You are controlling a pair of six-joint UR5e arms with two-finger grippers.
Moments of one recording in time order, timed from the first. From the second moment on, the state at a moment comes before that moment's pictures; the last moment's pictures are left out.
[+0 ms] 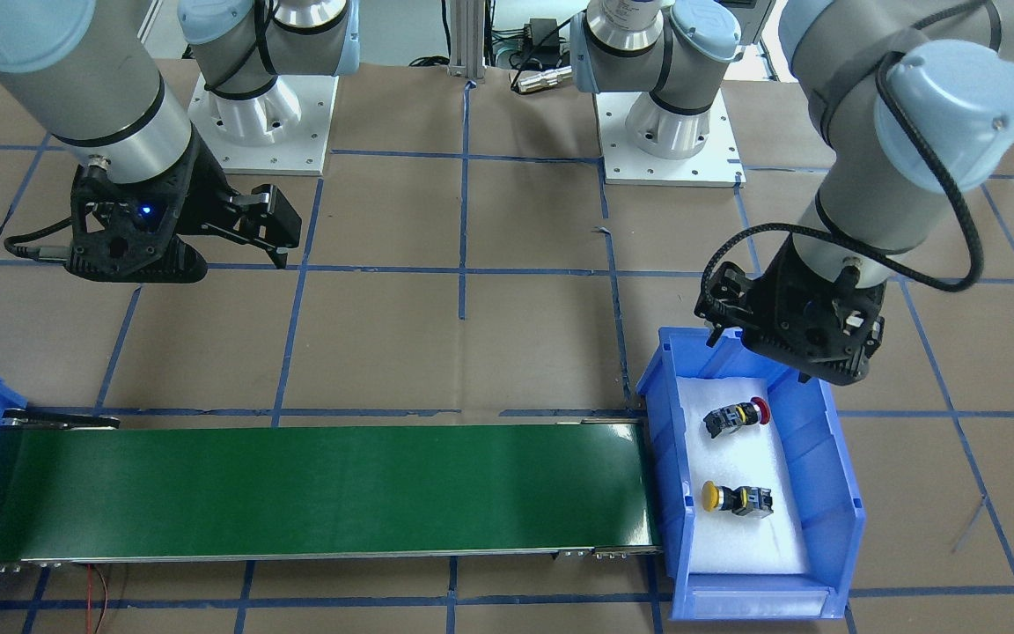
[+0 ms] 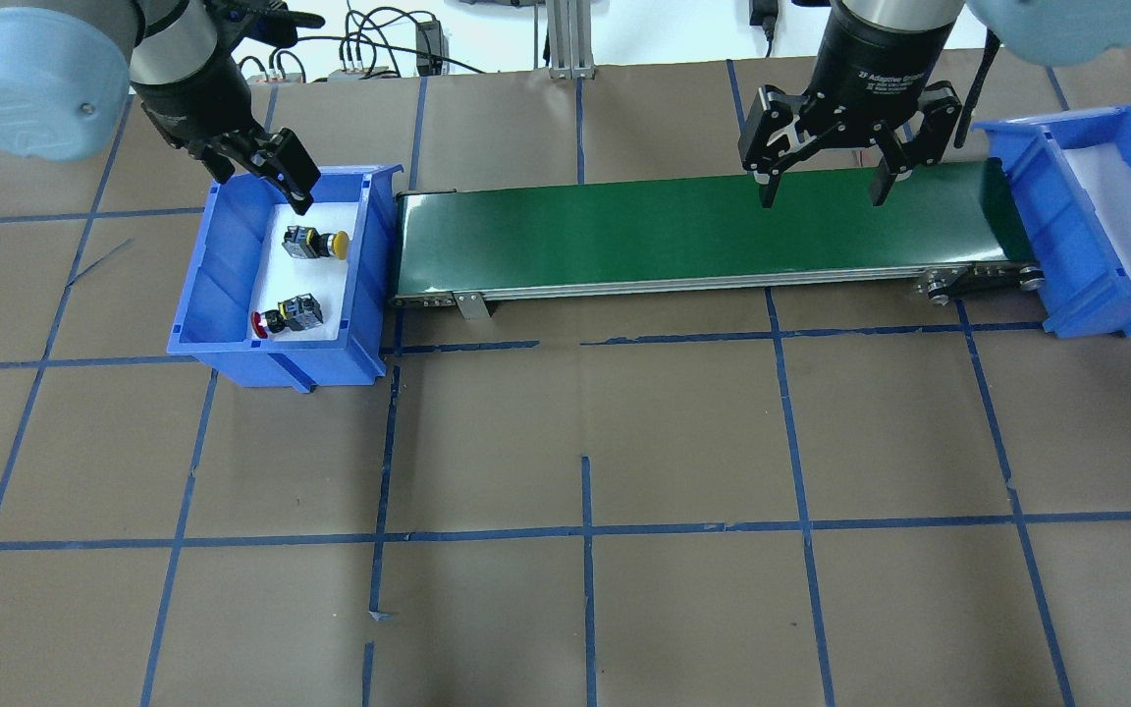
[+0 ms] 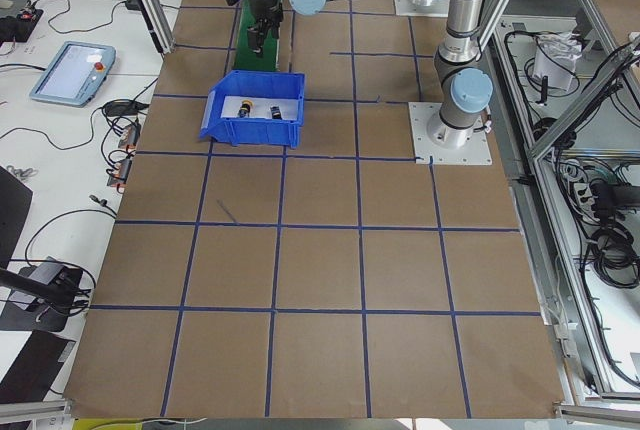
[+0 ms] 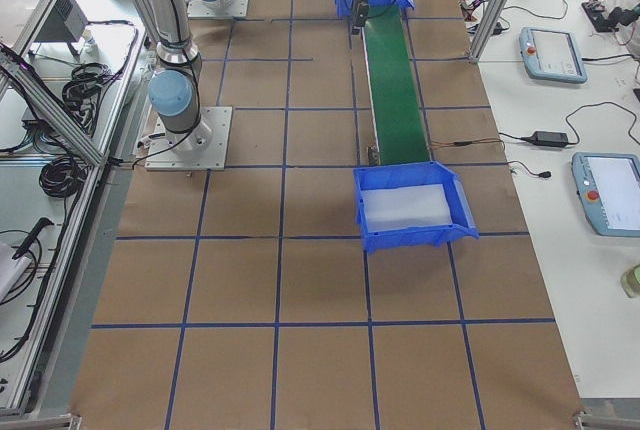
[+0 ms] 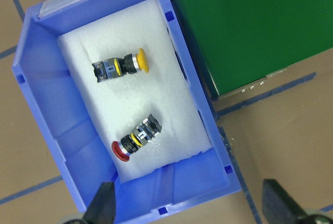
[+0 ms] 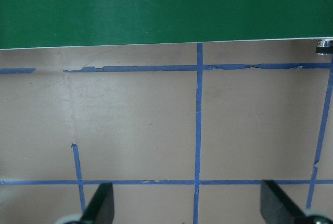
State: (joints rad) left arm -1.48 -1.83 -1.47 -1.38 1.60 0.60; right arm 1.61 -1.40 1.38 -1.43 -1.53 0.04
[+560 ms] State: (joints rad) left arm -1.44 -2.05 -1.43 -1.19 1.59 1.10; right arm 1.61 -1.40 1.38 -1.44 -1.53 0.04
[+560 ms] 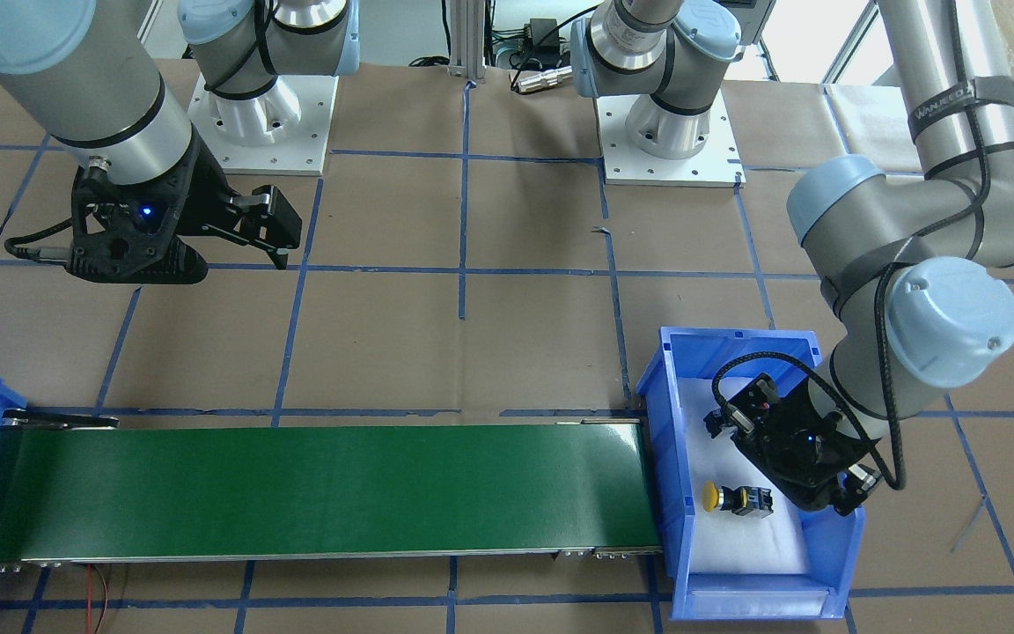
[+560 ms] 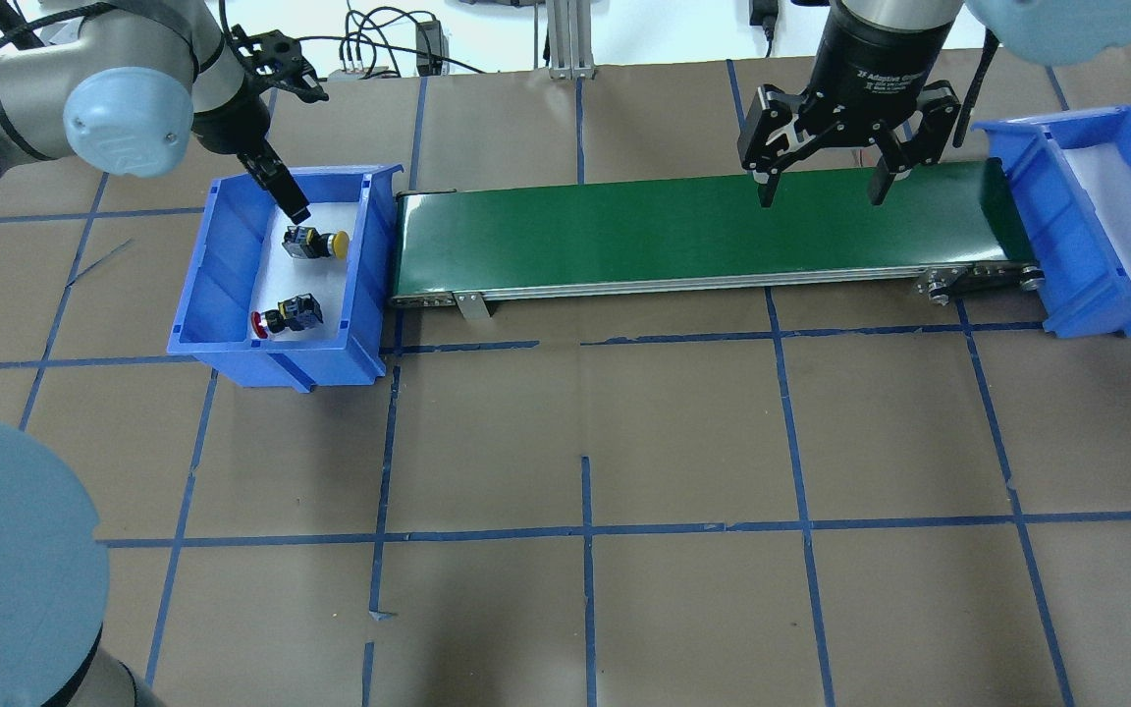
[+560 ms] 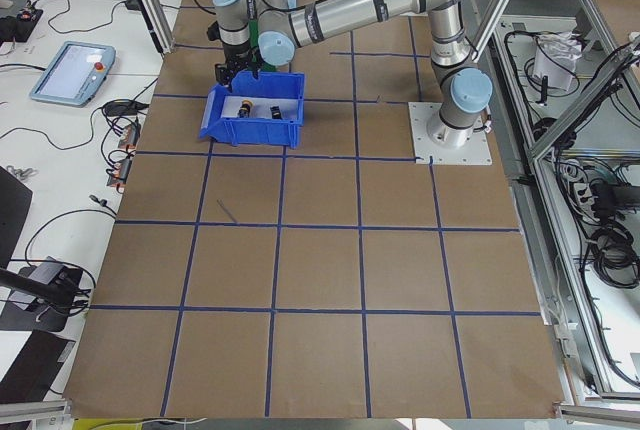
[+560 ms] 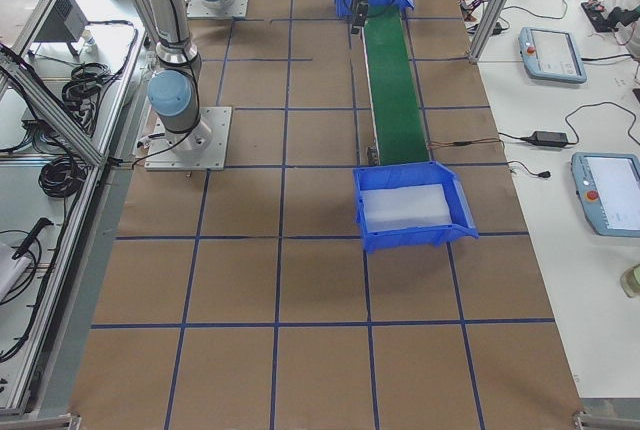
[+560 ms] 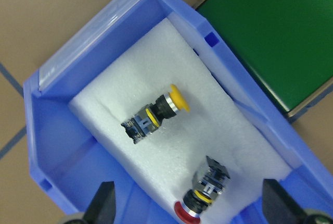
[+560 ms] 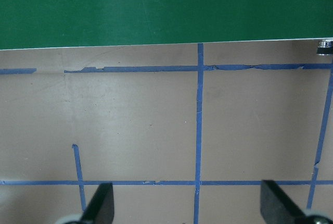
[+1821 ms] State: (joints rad) left arm -1.43 -2.21 -1.42 -1.15 1.60 1.40; right arm 1.61 -1.40 1.39 -1.44 -1.53 0.04
